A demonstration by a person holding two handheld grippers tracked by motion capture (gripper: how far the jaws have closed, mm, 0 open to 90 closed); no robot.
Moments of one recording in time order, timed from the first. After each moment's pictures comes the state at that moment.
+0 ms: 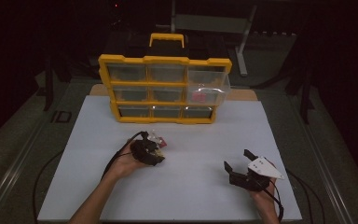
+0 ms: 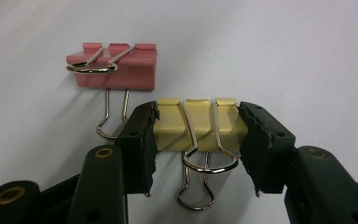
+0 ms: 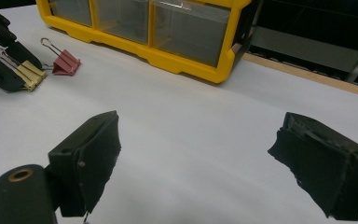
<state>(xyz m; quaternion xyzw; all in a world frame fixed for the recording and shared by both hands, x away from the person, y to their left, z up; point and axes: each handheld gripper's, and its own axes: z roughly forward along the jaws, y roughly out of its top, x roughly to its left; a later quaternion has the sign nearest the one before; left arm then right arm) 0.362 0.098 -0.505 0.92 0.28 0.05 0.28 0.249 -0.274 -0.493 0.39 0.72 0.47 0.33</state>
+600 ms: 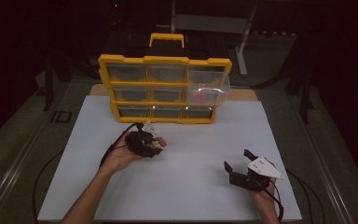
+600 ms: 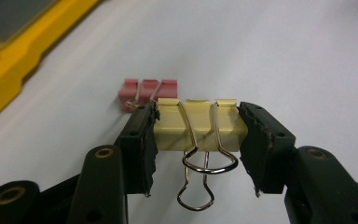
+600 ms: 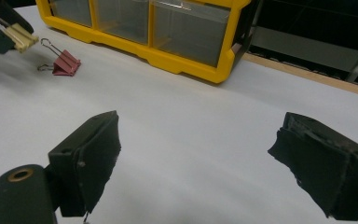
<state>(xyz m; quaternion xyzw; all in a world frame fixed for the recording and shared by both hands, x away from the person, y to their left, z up) 0.365 0.107 -0.466 0.91 0.28 0.08 0.30 0.249 -0.275 -0.493 0.39 0.72 0.47 0.33</state>
